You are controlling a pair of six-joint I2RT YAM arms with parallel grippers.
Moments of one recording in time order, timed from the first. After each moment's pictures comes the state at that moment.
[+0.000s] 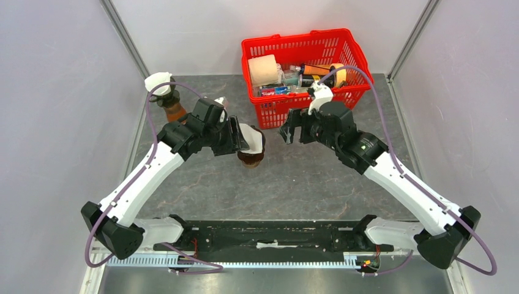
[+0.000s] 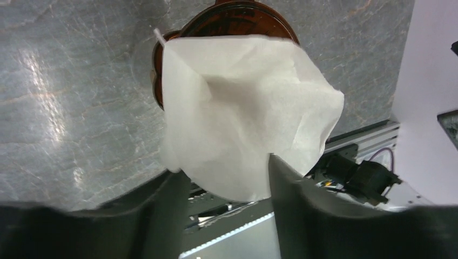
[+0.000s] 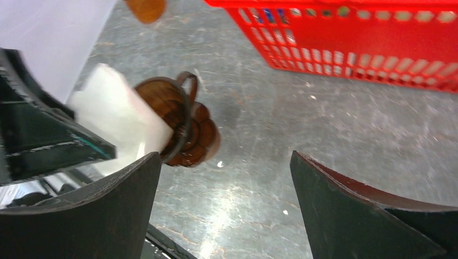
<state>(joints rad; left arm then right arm) -0.59 1.24 1.32 -0.93 0.10 -0.71 0.70 1.14 1.18 -0.45 0.11 0.41</state>
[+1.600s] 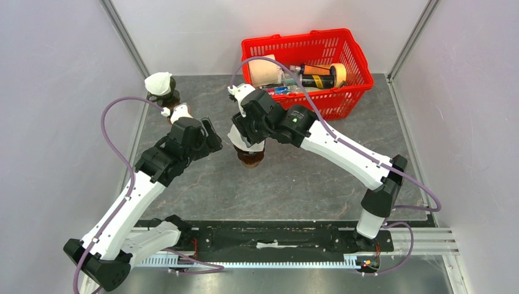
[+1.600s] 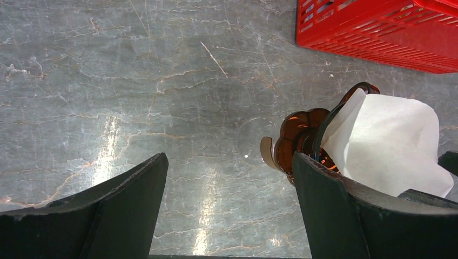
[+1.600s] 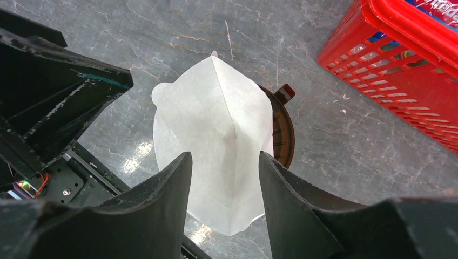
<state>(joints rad) -0.52 0.96 1.09 -0.83 -0.36 -0.72 0.98 1.76 1.91 -0.88 0.19 0.20</state>
